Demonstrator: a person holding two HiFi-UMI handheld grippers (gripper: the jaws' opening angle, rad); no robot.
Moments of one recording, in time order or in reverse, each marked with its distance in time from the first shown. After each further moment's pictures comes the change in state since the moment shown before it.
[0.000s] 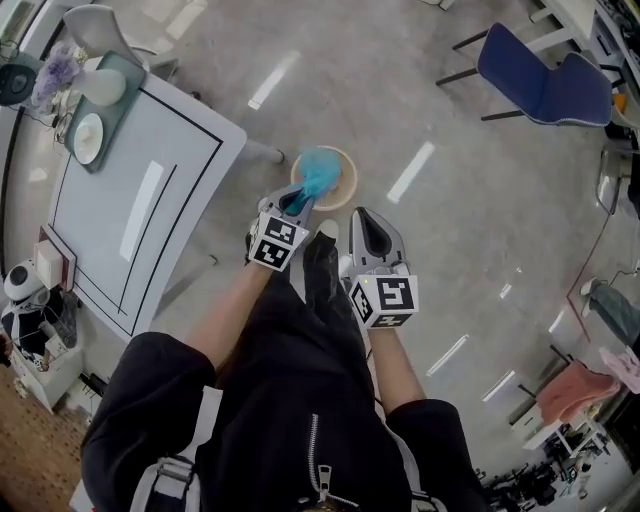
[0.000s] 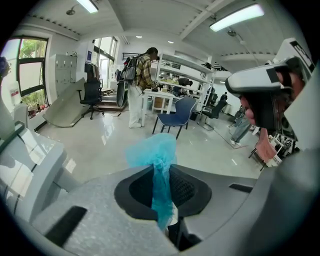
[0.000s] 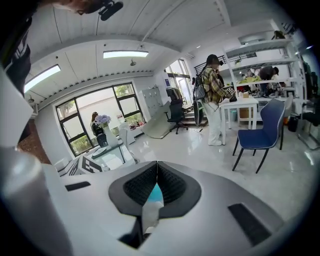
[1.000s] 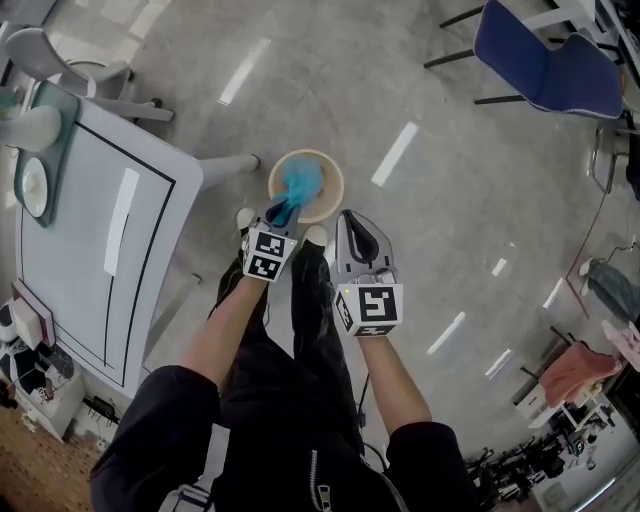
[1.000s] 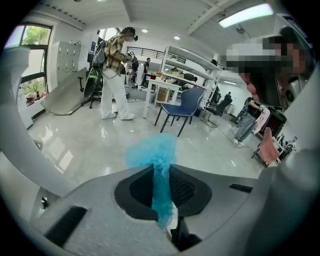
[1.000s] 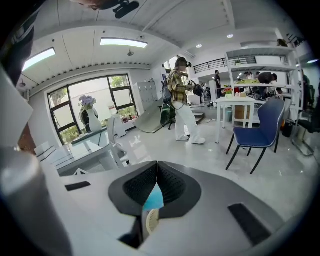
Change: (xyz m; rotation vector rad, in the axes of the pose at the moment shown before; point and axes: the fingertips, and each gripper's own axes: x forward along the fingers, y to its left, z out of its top) left arm 0.129 0.046 -0.086 -0.051 0.026 -0.011; right arm 0.100 -0.056 -0.065 -0.052 0.039 -0.097
